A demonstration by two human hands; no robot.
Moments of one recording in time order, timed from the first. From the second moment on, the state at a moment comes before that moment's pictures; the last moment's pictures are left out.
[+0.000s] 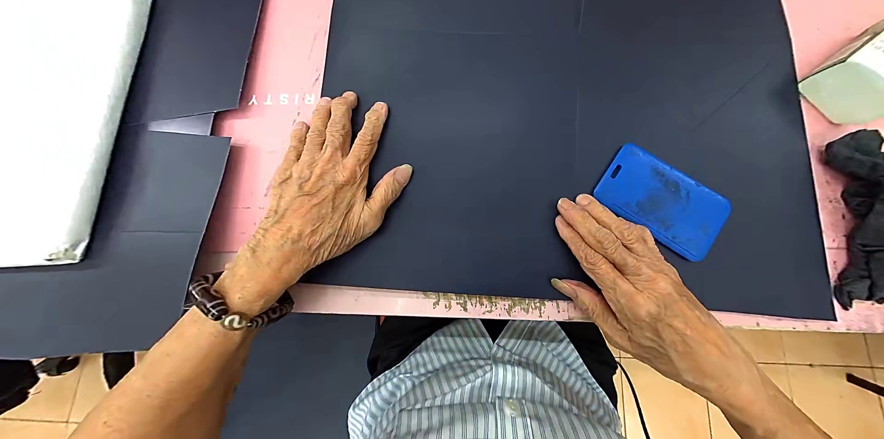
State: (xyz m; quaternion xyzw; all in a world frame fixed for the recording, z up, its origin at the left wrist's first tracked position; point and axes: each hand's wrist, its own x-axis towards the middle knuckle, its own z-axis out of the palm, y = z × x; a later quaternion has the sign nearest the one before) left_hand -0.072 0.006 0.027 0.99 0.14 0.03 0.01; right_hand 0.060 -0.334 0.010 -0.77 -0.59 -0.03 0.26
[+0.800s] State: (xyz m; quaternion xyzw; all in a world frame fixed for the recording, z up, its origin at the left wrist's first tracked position) left_hand -0.064 0.008 0.021 0.99 0.15 0.04 0.04; right_hand 0.063 -0.333 0.011 -0.75 -0.59 0.00 0.31
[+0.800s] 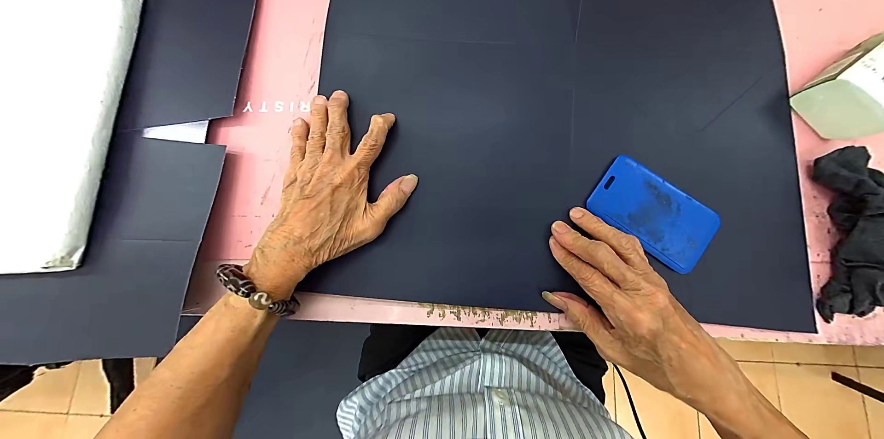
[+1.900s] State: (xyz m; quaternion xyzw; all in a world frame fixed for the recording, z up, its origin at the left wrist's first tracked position) left_hand -0.060 -0.010 0.020 0.97 0.20 0.15 0.06; right_hand 0.114 -0.002 0.067 -0.68 -0.72 -0.06 0.12
